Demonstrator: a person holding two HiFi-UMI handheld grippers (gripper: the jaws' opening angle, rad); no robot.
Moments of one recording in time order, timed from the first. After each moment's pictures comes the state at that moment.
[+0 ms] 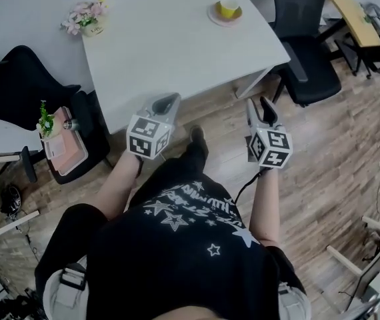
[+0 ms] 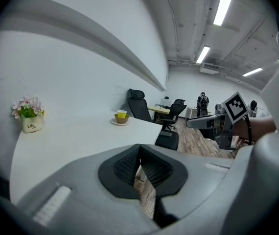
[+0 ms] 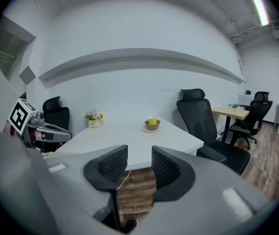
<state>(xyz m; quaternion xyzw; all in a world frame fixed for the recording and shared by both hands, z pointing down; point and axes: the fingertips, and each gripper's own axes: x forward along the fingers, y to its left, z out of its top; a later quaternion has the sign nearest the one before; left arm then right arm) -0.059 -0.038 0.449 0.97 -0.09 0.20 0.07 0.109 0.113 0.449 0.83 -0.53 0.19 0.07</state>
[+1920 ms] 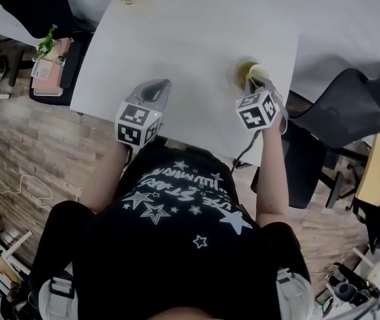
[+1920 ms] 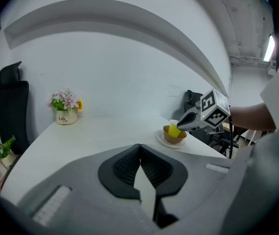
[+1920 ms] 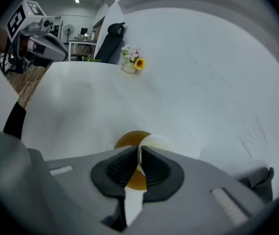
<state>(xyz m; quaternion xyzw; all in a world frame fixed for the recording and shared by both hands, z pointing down) 0.073 -0.198 0.457 0.87 -0.41 0.20 0.15 0.314 -0.229 0.509 0.46 -0.72 0.03 0.52</state>
